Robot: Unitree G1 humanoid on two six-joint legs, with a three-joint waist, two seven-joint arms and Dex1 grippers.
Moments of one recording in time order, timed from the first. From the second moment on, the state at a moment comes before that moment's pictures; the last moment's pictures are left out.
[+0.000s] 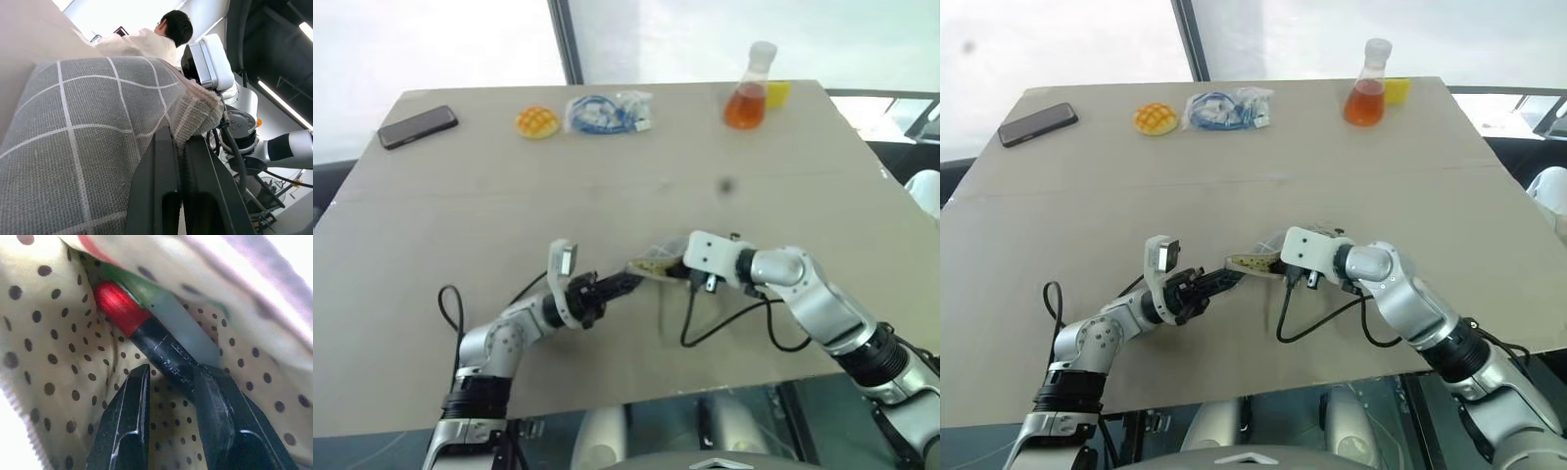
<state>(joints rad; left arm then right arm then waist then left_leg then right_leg) -0.20 0.43 0.07 0.07 -0.87 0.73 -1.21 -0.55 -0.53 0.56 -0.24 -0.19 0.54 0.68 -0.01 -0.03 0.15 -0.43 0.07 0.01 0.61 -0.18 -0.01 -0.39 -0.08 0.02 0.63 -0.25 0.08</state>
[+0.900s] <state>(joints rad) -0.28 0.31 -0.03 0.03 -0.60 0.42 -0.90 -0.61 -0.68 0.53 -0.24 -0.09 0.61 0.84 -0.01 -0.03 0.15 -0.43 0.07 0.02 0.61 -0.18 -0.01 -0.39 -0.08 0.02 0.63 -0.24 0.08</state>
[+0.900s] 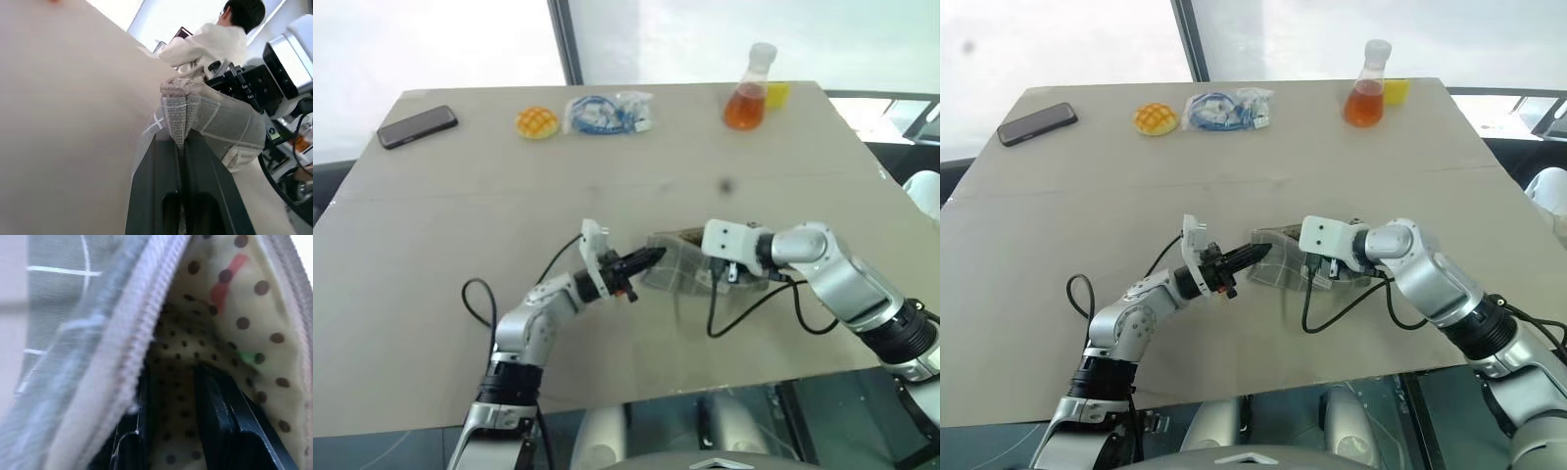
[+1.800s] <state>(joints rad) -0.13 0.39 -0.06 0.01 -0.41 -0.08 -1.13 -0.55 -0.67 0.67 -0.37 -0.26 0.72 0.85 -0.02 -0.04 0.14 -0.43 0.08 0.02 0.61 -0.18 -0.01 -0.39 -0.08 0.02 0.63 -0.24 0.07</state>
